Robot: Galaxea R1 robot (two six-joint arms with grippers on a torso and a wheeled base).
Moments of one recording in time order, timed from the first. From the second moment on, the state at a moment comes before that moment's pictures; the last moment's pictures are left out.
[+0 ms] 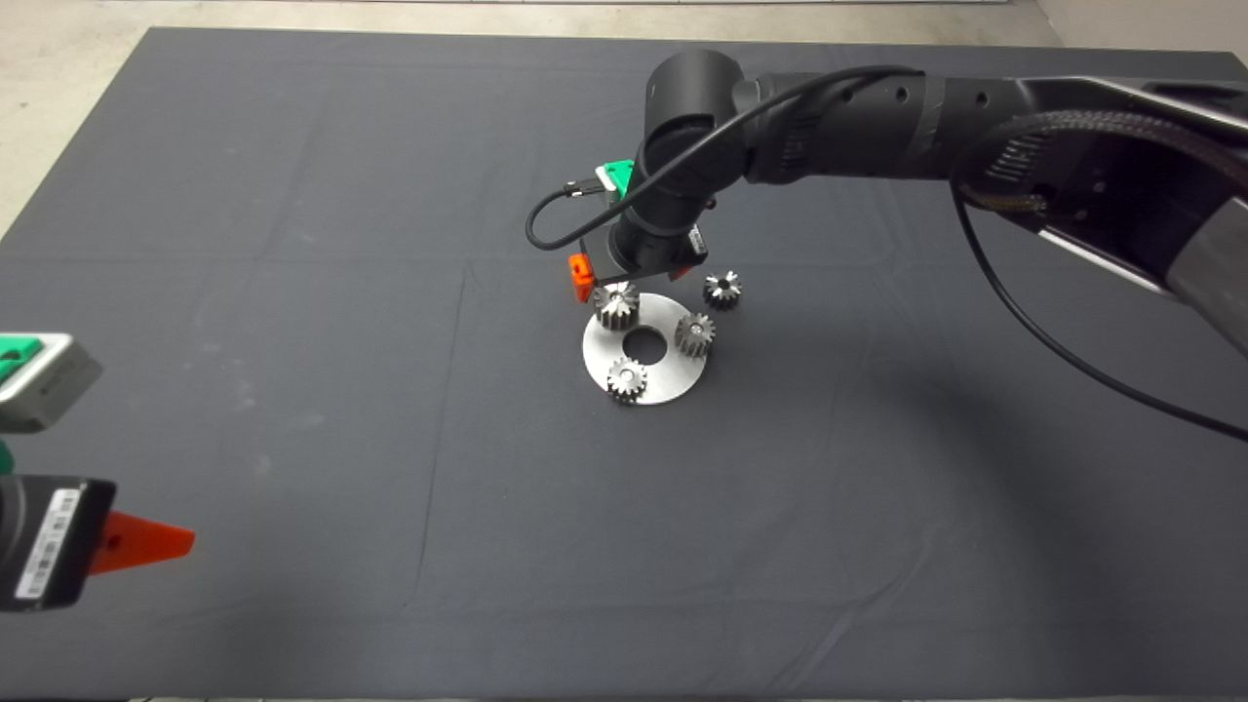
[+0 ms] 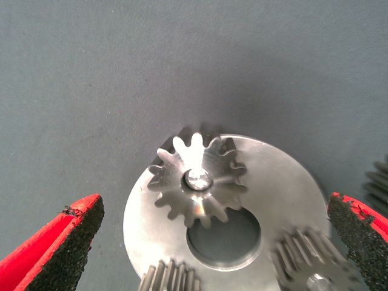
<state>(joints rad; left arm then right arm) -0.82 1.74 -0.30 0.06 1.53 -1.43 0.41 3.01 -1.55 -0.47 -1.38 1.22</state>
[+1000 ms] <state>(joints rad) -0.82 1.74 -0.30 0.09 1.53 -1.43 0.34 3.01 -1.54 -0.62 -1.40 1.22</state>
